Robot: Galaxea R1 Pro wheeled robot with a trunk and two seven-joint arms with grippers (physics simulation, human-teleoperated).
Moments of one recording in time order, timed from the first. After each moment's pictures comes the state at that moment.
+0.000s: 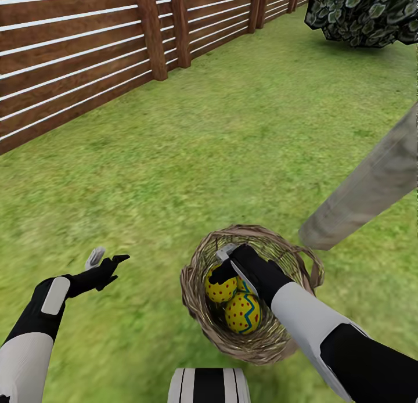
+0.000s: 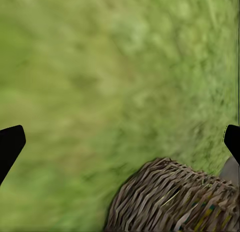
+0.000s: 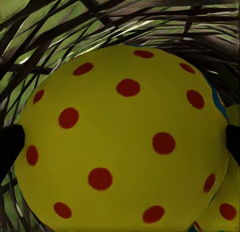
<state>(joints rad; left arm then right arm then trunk) -0.70 0.19 0.42 -0.81 0.67 0.84 -0.22 -0.99 0.12 0.59 -0.59 -0.08 0.82 0.25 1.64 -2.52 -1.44</state>
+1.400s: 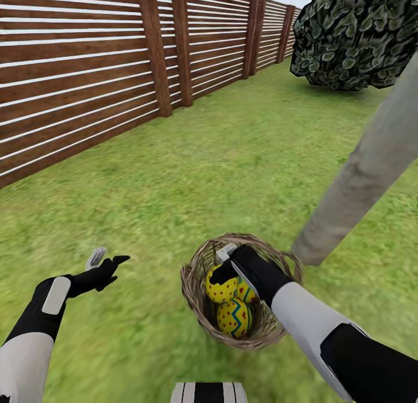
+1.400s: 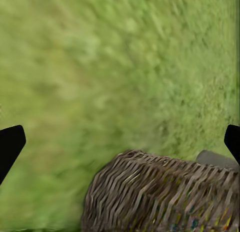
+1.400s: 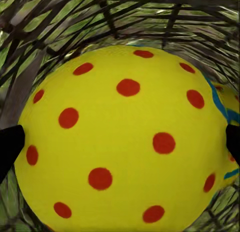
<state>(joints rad) -0.70 0.19 0.42 -0.81 0.67 0.84 -0.21 -0.99 0.12 0.59 -0.58 -0.08 0.82 0.25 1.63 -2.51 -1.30</state>
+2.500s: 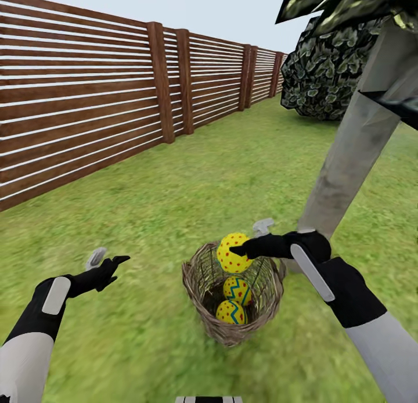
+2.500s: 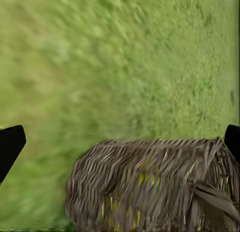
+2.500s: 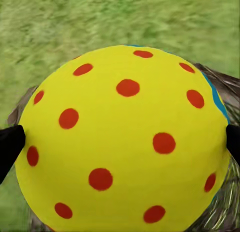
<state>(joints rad) -0.70 0.19 0.42 -0.81 0.67 0.84 -0.21 -0.78 -0.24 0.41 -1.43 -0.47 0.99 0.26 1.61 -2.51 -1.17</state>
